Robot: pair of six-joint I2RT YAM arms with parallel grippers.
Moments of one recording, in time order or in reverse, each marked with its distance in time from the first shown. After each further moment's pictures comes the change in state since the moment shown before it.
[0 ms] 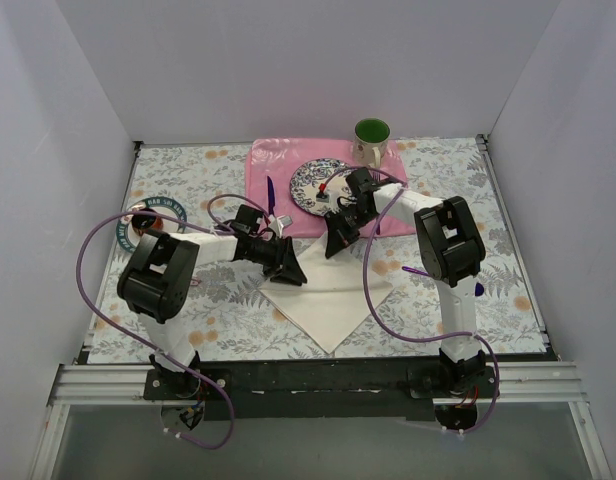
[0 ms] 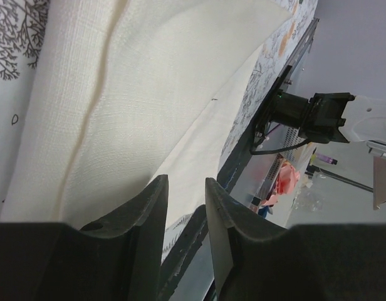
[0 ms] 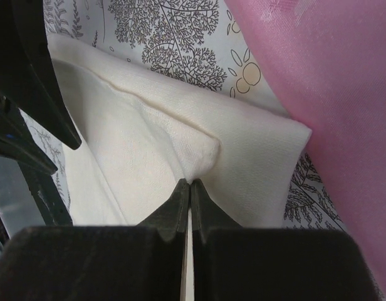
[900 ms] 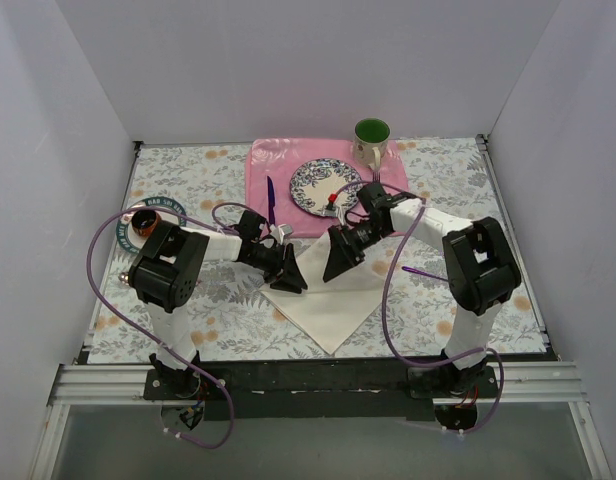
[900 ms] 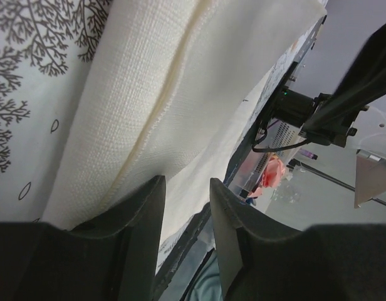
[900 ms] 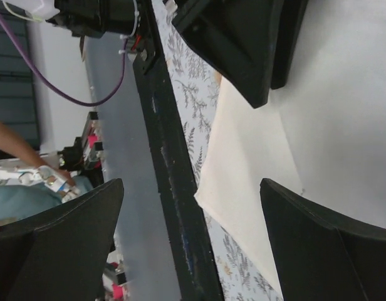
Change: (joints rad) left arm -0.002 0.101 -0.005 -0.015 0.001 -0.006; right arm 0.016 -0.318 -0.260 -0.064 -0.319 0.049
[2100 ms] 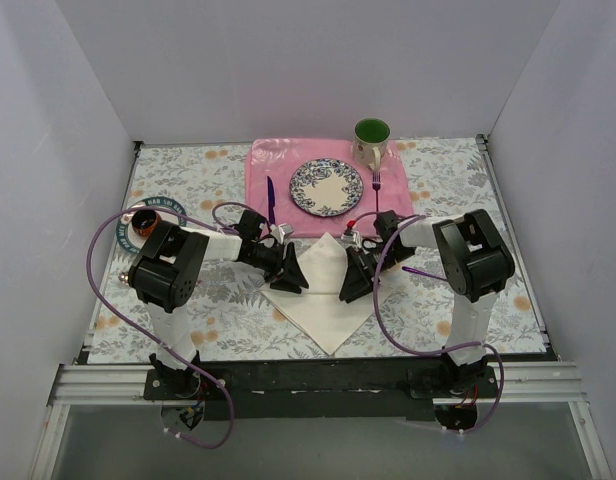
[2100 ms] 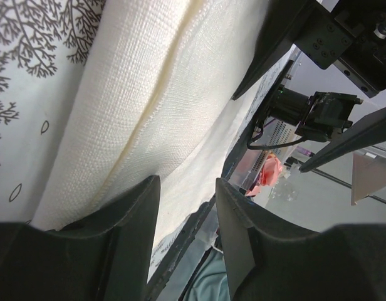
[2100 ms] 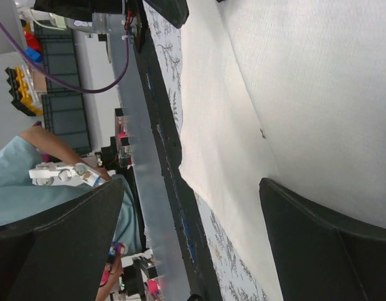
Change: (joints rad) left arm 0.005 0.000 0.004 -0.001 0.013 -0.003; right arm -0.082 0.112 -0.251 0.069 -0.089 -0.065
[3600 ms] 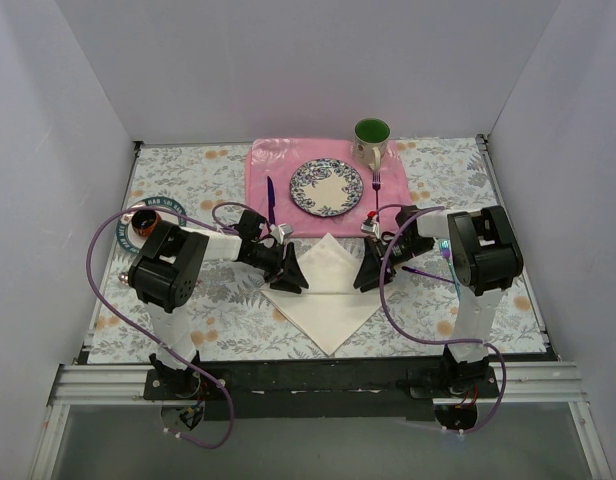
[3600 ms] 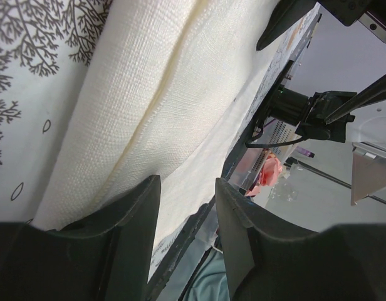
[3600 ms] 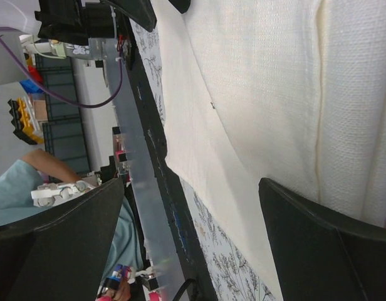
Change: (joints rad) left arm 0.004 0.000 -0.001 -0.001 0.000 0.001; right arm -0.161 0.024 0.047 -0.143 0.037 -0.126
